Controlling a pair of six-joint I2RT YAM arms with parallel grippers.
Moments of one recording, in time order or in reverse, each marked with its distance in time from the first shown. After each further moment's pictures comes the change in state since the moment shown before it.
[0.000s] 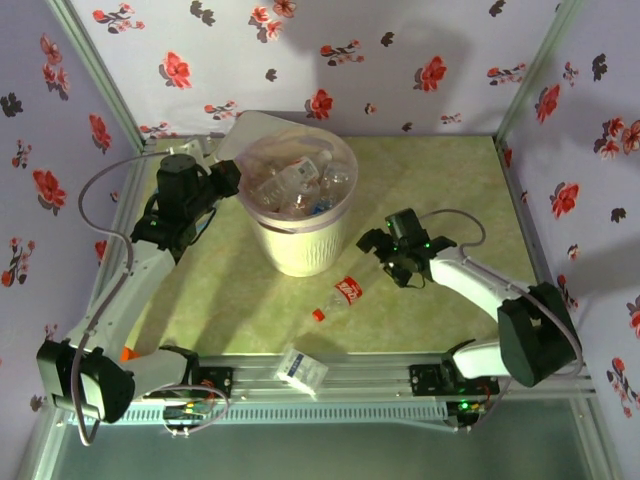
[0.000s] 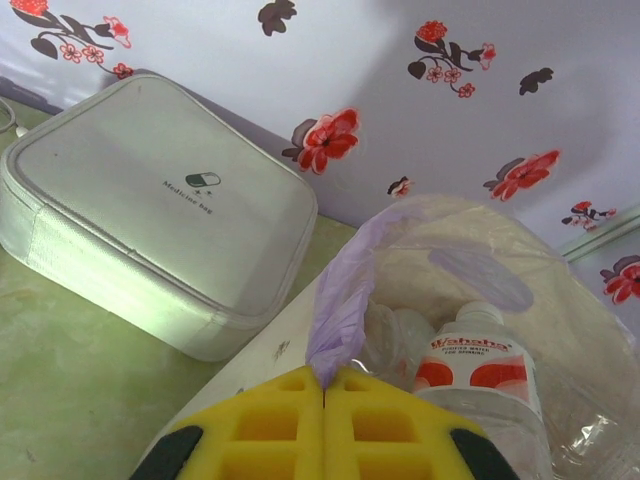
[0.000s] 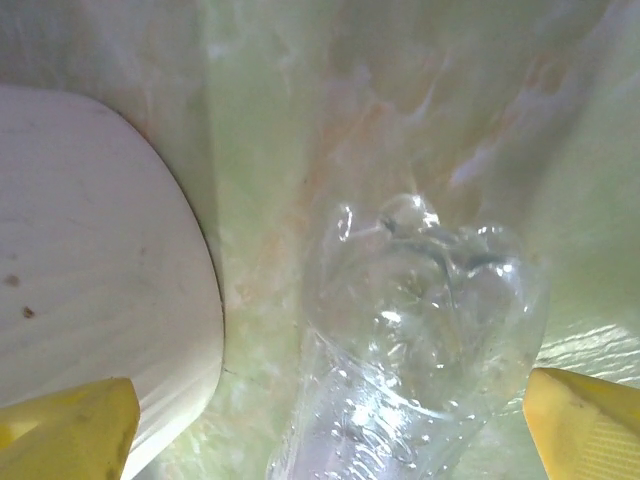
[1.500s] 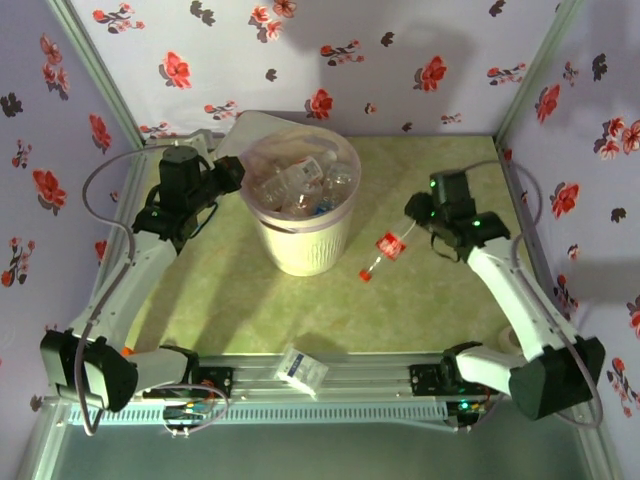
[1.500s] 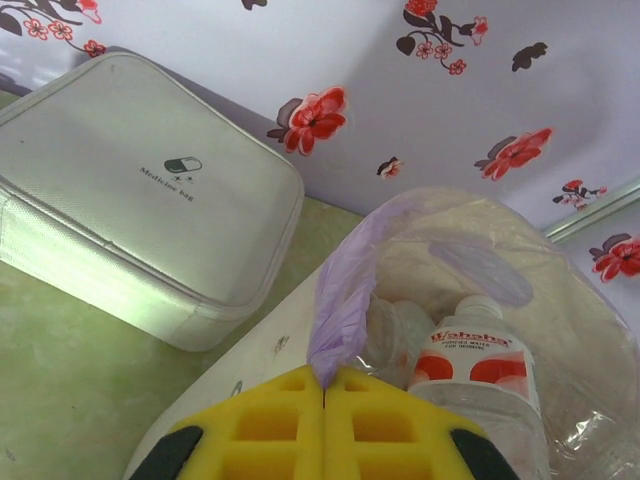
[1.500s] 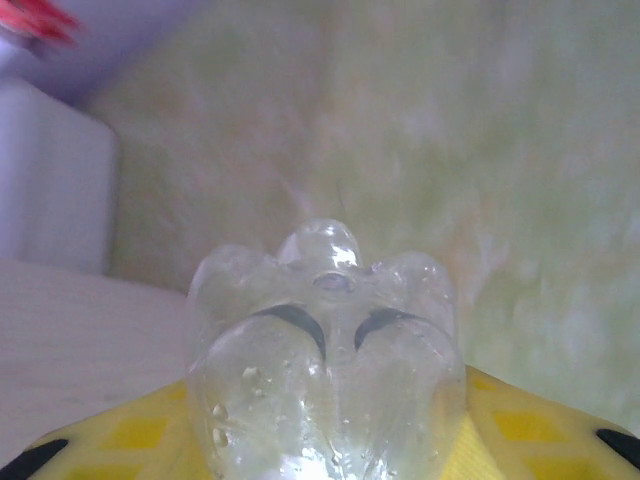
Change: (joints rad) left arm 0.000 0.063 0.074 -0.050 0.064 0.009; right arm -0.180 -0.211 0.411 -0.328 0.288 -0.457
